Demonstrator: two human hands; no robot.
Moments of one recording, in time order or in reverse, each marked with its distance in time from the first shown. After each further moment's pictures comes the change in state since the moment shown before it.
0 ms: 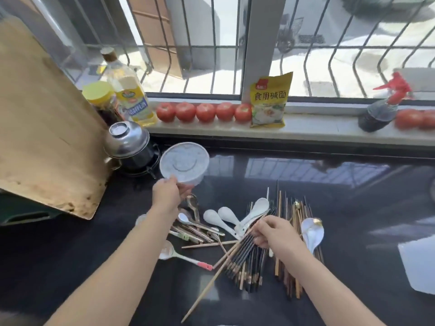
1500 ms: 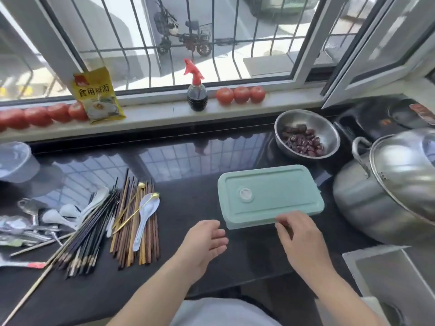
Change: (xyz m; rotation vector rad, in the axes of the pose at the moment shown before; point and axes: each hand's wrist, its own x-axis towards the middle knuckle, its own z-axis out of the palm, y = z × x) left_hand -0.384 -0.256 0.309 0.371 -0.484 -0.391; right_hand -0.157 0.227 -0.429 -0.614 0.671 -0.493
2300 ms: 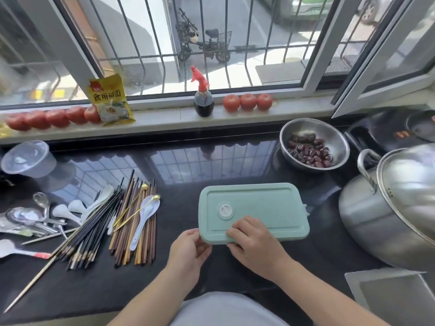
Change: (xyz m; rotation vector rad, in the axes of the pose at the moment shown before) left_hand 0.017 -0.025 0.010 -0.359 0.199 0.126; right_hand 0.035 0.000 0.062 0.005 -0.070 -0.771
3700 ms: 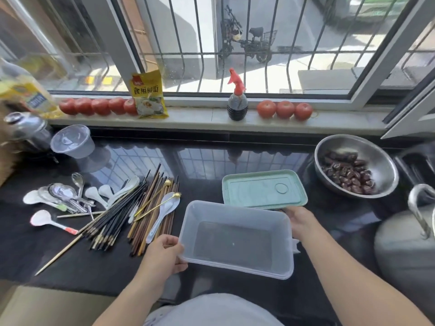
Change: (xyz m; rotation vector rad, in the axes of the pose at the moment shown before) left_hand -0.004 0.035 -0.066 0.441 0.202 0.146; right_hand 0.049 0.176 0.066 1.532 0.237 1.677
